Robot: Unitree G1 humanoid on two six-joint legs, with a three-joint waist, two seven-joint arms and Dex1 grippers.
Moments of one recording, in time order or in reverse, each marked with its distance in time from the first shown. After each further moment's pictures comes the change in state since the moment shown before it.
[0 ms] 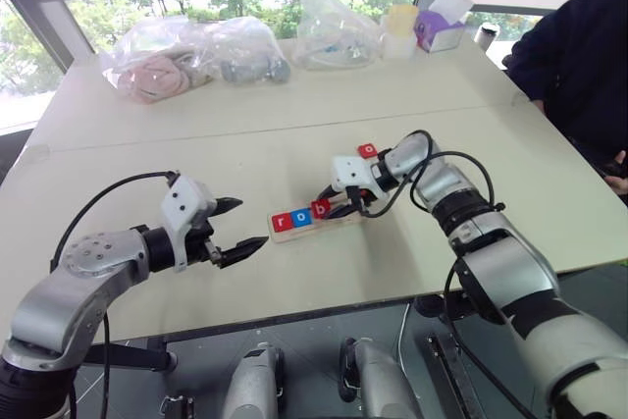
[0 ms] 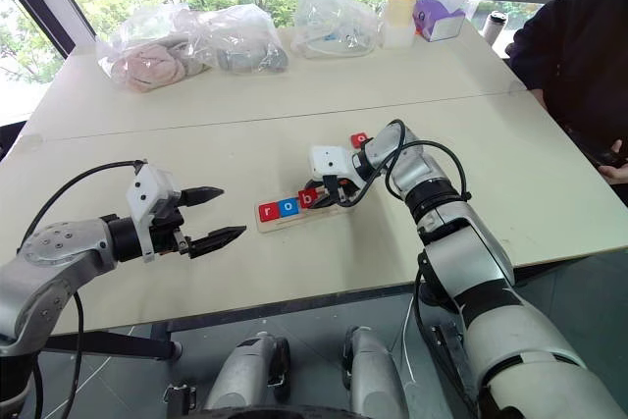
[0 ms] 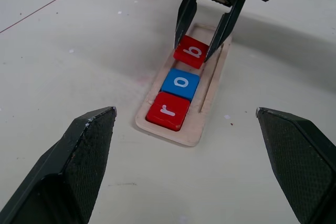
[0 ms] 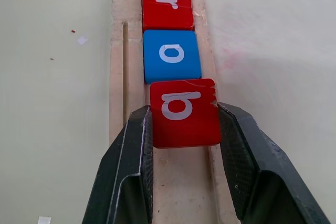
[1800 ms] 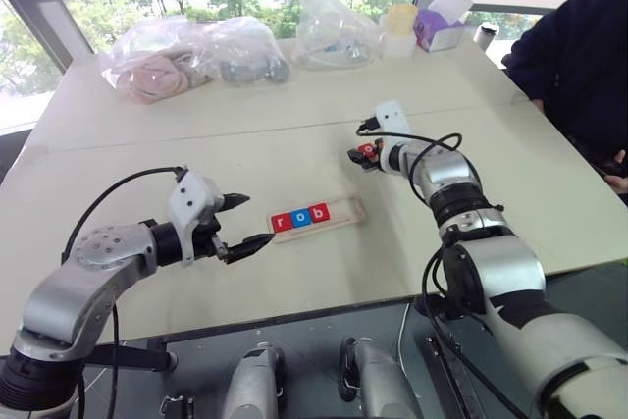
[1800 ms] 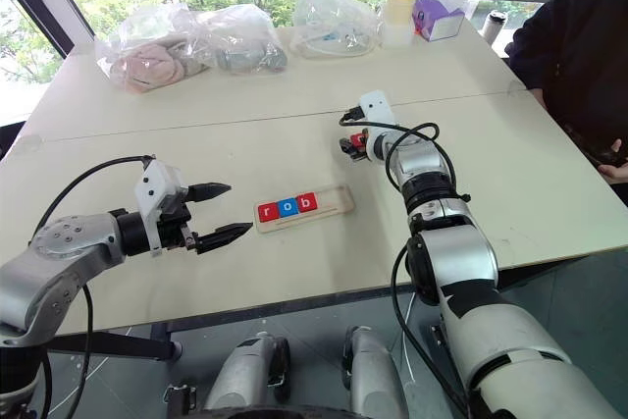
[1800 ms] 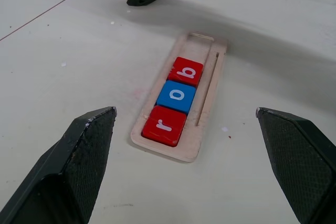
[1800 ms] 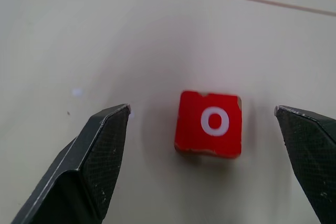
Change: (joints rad) left arm -0.047 -0.014 -0.039 0.023 0.012 -0.012 -0.013; right arm -0.029 0.100 -0.399 0.041 0.114 0.739 -1.018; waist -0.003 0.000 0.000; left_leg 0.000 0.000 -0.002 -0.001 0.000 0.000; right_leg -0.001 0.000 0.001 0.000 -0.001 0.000
